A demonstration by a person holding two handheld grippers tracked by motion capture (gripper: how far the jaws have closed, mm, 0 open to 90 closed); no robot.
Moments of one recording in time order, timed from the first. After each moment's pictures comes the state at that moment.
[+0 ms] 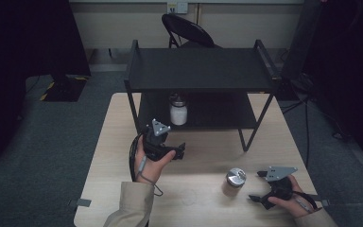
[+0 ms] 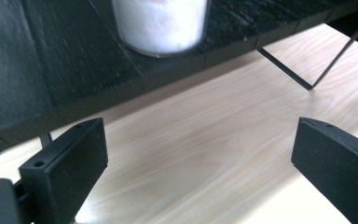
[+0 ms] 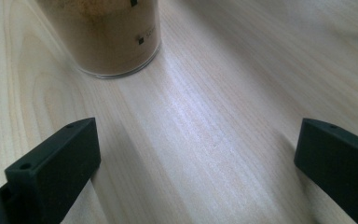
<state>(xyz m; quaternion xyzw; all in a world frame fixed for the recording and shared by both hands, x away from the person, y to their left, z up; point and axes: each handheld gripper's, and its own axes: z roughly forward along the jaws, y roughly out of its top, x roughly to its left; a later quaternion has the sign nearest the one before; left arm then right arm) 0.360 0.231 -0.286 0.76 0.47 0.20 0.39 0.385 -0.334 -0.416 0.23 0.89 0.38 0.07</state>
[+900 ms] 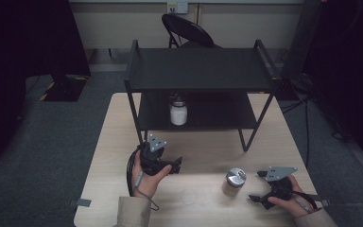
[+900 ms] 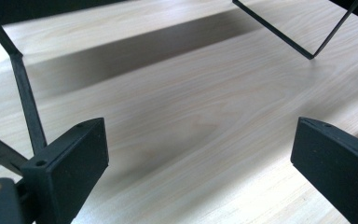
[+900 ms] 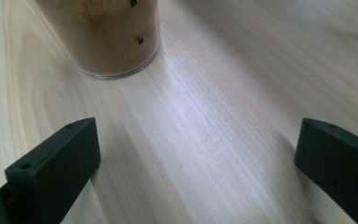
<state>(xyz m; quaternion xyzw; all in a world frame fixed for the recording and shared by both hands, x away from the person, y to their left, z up) 0.339 0.243 -0.321 0.76 0.48 0.19 0.38 0.385 -0.333 -0.416 0.23 0.89 0.38 0.07</state>
